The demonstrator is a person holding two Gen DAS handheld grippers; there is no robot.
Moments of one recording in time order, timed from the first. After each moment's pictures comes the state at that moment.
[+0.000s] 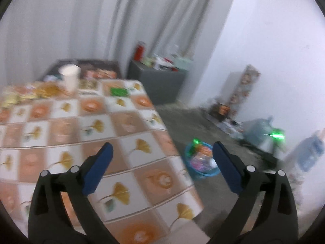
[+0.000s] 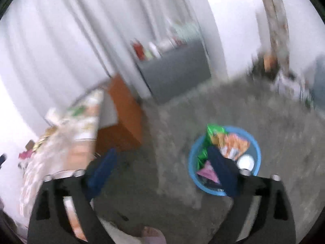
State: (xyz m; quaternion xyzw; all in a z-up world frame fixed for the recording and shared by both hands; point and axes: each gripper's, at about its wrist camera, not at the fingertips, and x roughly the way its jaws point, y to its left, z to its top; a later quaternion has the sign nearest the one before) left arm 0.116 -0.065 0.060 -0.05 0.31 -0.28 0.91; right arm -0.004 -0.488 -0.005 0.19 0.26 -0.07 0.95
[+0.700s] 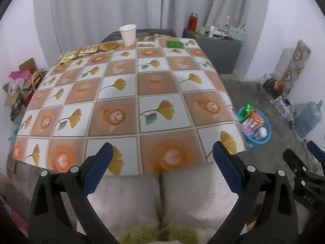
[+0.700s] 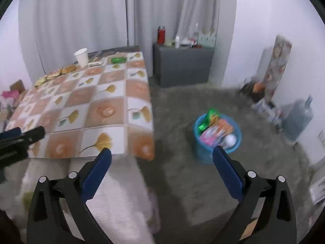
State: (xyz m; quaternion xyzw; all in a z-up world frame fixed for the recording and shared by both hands) left arm 0.022 -0.056 -0.014 0.01 0.41 -0.08 0.91; right arm -0.079 -0.279 0.010 0.05 0.38 -0.11 0.92
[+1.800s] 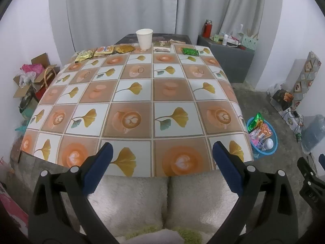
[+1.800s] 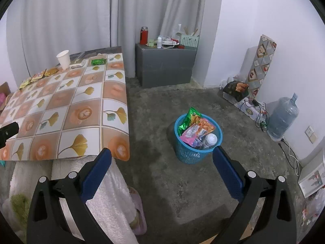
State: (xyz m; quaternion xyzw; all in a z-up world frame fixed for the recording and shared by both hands) left arm 0.023 -0.046 -0.002 -0.01 0.40 -0.04 0.92; right arm -0.088 -0.300 0.015 0.02 0.37 -0.18 0.91
